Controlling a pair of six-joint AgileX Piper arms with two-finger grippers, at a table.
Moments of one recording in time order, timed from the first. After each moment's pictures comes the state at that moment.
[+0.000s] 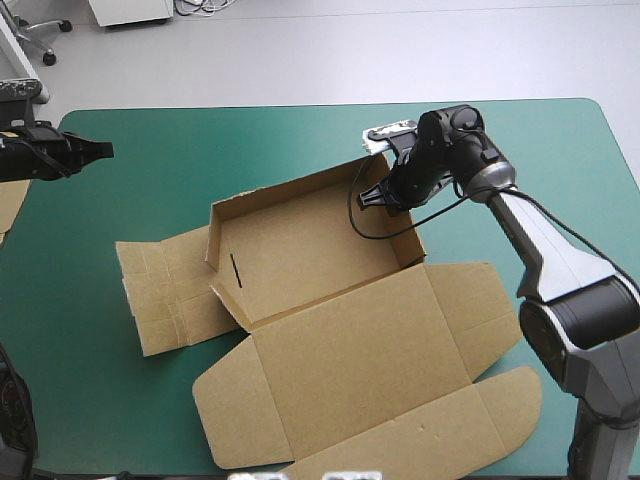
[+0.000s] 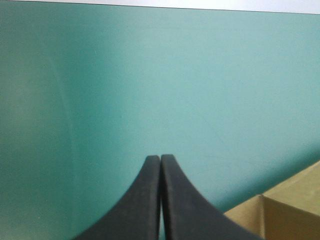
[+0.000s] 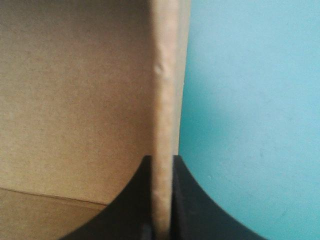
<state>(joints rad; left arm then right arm) 0.32 1.53 -1.63 -0.52 1.02 0.47 0.39 1.97 -1.91 0.14 1.23 -0.06</state>
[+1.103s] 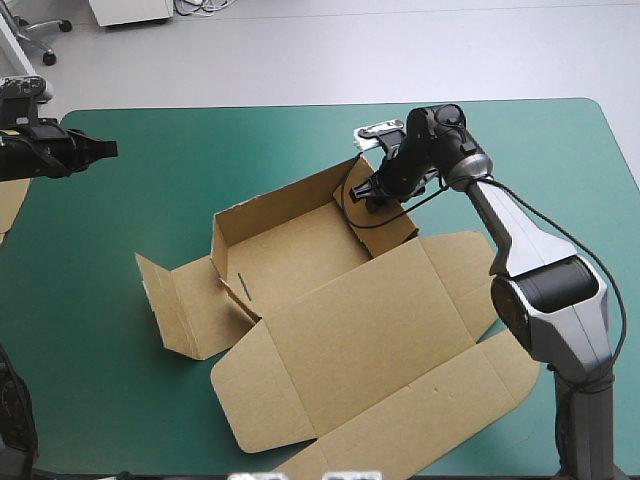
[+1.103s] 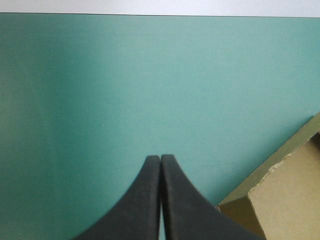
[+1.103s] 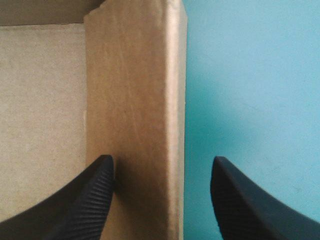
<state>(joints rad) 0.32 1.53 -1.63 -0.59 1.03 0.54 0.37 2.16 -2.10 0.19 1.24 -0.13</state>
